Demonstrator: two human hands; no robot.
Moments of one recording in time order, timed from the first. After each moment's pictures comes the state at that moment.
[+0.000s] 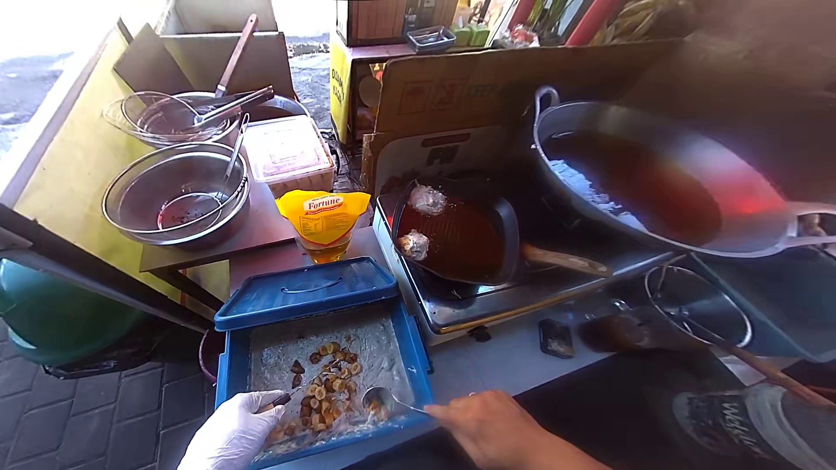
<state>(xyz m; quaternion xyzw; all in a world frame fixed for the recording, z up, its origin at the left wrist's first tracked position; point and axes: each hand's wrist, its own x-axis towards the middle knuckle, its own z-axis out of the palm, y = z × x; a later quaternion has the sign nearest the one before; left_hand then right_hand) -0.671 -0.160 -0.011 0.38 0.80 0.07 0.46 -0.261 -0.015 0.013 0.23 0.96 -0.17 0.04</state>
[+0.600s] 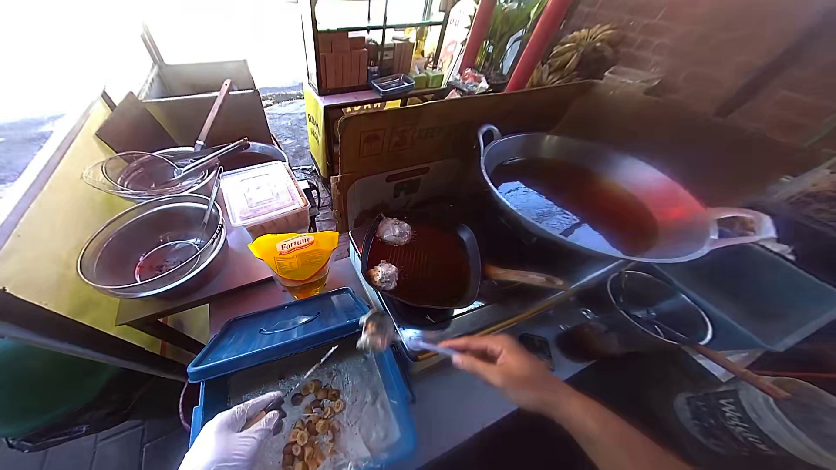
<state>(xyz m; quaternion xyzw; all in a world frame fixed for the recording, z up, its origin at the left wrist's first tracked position) -0.648 -0.117 0.036 0.43 0.76 0.23 0.42 -0.238 0.080 0.085 0.44 0.73 -0.50 -0.15</state>
